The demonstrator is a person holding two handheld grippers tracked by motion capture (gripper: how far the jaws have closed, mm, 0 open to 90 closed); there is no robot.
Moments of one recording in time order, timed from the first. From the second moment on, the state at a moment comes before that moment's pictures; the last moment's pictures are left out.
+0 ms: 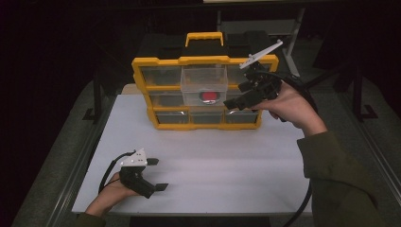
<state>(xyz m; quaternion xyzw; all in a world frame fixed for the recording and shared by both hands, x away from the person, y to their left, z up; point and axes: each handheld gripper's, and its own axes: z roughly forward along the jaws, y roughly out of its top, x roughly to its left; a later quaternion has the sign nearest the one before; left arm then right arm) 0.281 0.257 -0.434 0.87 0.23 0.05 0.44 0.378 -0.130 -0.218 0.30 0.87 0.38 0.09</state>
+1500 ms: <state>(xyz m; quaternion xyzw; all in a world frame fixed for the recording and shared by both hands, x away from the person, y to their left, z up) 0.280 0.258 -0.434 0.87 0.23 0.05 0.44 0.336 -0.144 -0.362 0.31 0.87 0.37 0.10</state>
